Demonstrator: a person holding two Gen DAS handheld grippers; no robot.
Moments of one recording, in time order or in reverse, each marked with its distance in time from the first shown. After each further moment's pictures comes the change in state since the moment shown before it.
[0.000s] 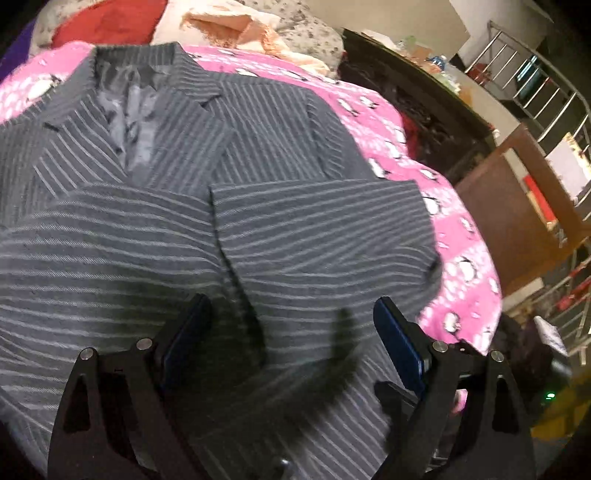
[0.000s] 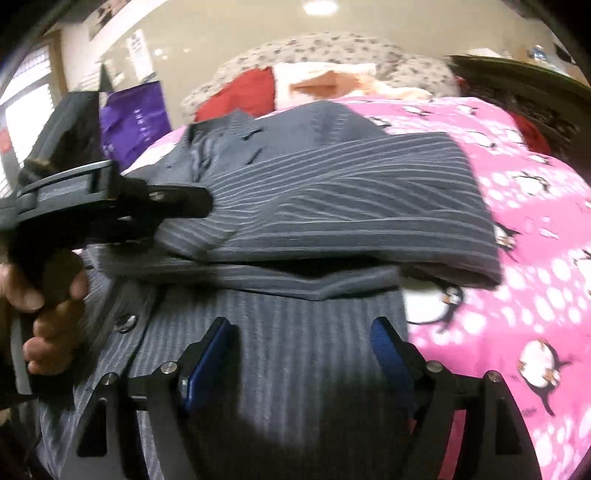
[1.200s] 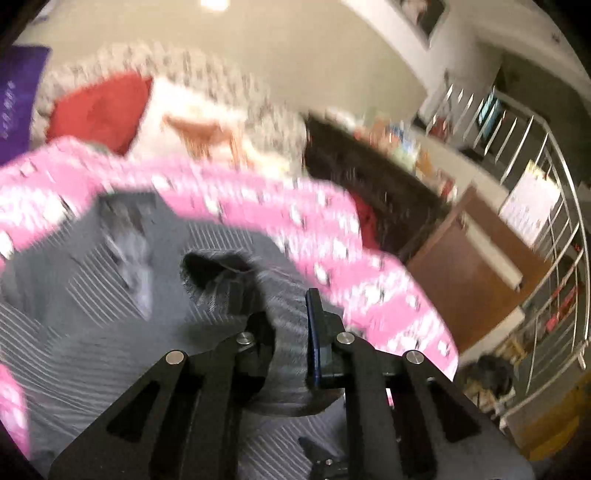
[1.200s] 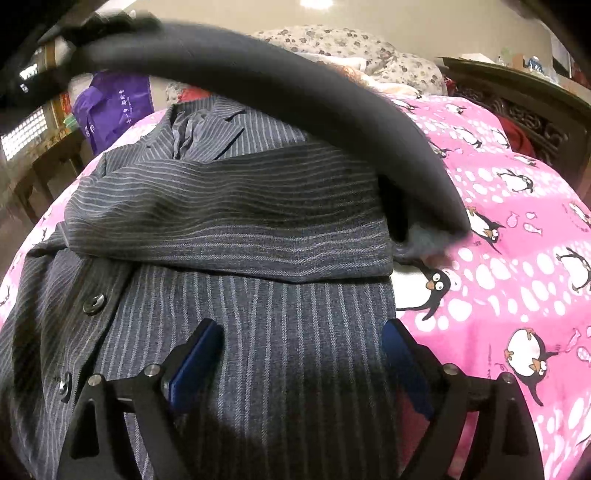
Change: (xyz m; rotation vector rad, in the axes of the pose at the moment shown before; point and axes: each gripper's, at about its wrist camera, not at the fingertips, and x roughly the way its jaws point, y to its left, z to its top) left arm -0.128 -0.044 0.040 0.068 -0.362 -0.051; right arm 0.015 0.011 0.001 -0.036 0.039 -0.100
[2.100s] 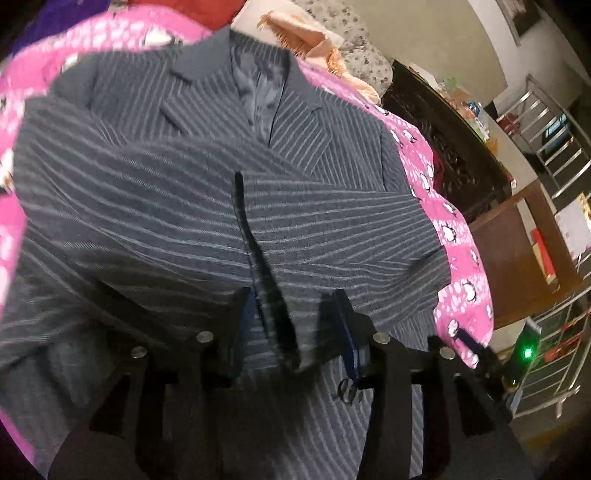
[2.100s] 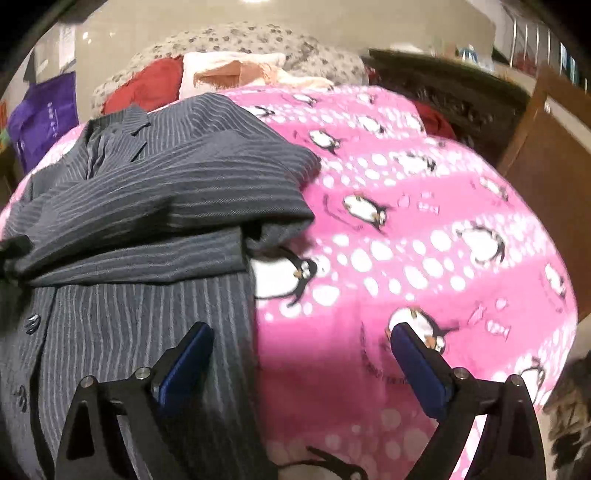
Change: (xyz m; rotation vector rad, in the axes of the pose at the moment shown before) left arm 0.024 0.108 -0.104 -0.269 0.301 0.115; right arm -0.026 -0.039 -0.001 0.120 0.039 -0.274
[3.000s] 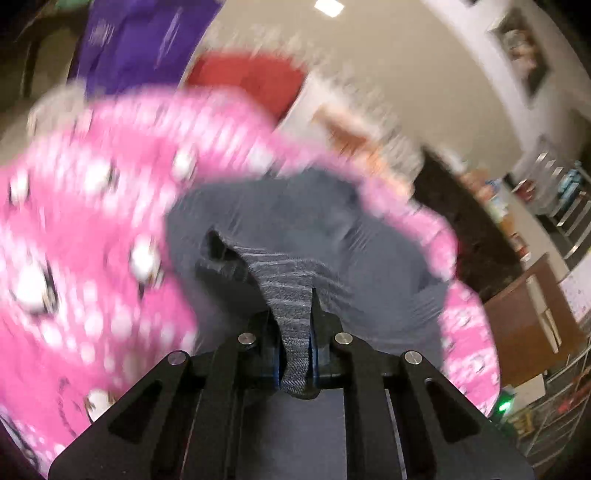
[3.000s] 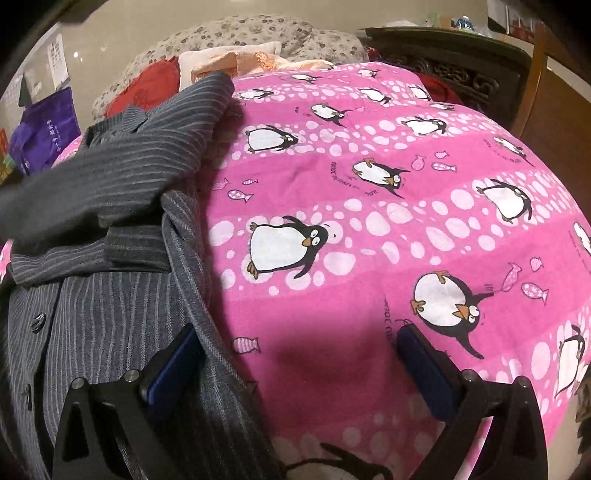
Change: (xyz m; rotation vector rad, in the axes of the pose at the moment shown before) left arm -0.096 0.076 0.022 -0.099 -0.256 0.121; right arm 0.019 -0.006 -0.012 0.070 0.038 0.087
